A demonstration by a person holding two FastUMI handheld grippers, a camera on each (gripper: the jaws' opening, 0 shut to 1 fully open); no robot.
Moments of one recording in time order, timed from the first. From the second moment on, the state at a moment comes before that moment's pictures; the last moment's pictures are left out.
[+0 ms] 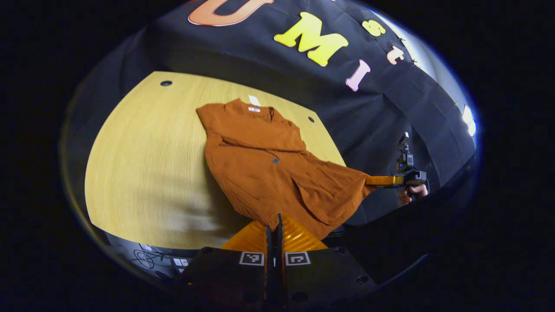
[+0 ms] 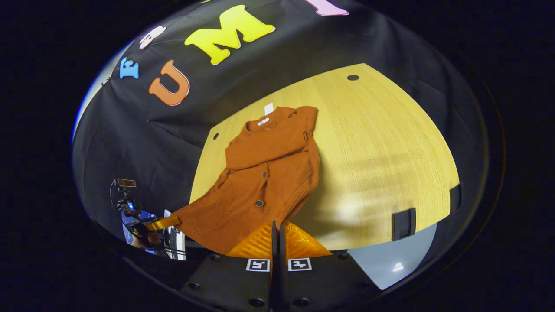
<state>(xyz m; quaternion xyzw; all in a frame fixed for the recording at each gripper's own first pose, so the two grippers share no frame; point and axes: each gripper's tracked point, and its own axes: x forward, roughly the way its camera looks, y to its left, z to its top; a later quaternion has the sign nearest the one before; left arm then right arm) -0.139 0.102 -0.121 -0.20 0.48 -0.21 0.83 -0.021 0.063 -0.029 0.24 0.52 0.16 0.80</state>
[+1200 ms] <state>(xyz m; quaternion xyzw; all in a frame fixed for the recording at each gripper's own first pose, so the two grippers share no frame) 0.270 0.175 -0.223 -0.10 0.49 -0.13 0.85 0.381 0.098 -0.080 0.33 0.48 0.20 0.79</state>
